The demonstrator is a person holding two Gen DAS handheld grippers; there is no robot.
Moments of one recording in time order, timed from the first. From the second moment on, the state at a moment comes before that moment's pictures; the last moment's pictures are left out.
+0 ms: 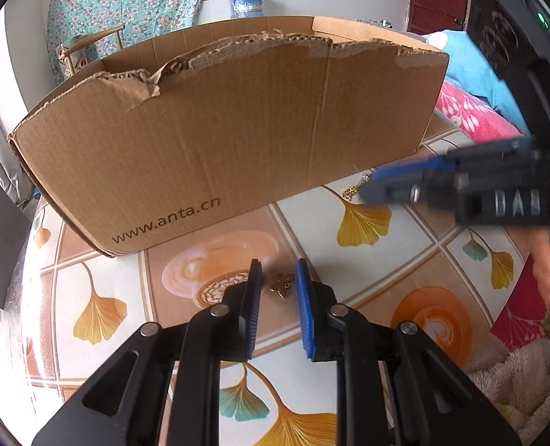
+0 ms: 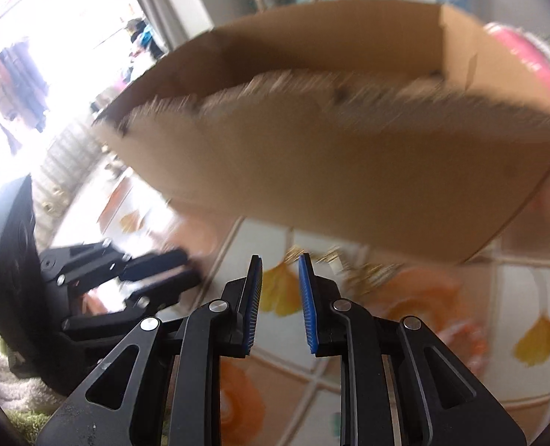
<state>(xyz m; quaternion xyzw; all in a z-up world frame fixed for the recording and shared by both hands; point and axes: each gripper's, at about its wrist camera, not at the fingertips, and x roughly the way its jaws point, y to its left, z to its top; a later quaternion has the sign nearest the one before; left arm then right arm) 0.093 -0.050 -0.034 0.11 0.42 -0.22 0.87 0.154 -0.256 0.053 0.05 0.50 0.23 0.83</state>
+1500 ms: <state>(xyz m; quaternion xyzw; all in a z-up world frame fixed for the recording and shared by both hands) 0.094 -0.050 -0.035 0.11 0.42 -0.22 0.87 0.131 -0.226 0.051 -0.04 0.51 0.22 0.83</state>
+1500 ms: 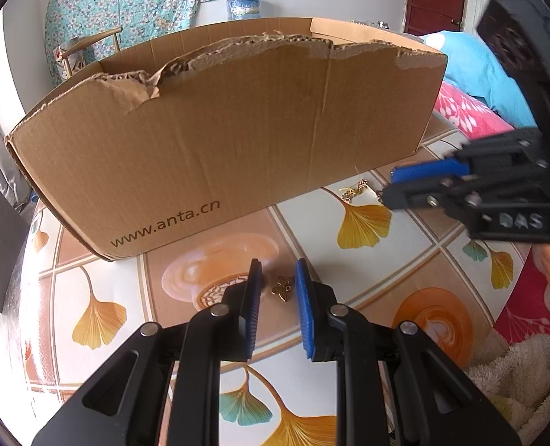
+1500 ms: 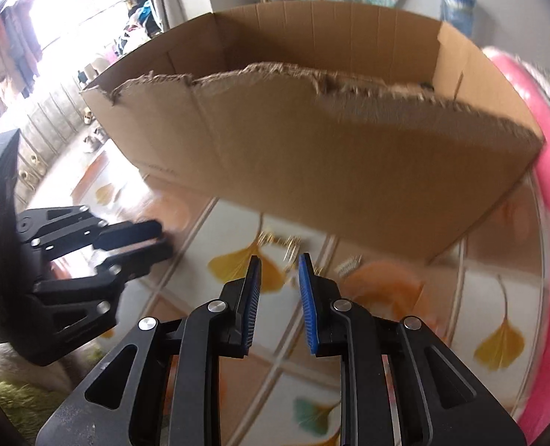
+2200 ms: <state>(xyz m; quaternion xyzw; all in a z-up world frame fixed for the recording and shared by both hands) 0.089 -0.047 -0.036 0.11 0.41 -0.22 0.88 0.129 -0.214 0.042 -0.10 0.52 0.23 0.82</state>
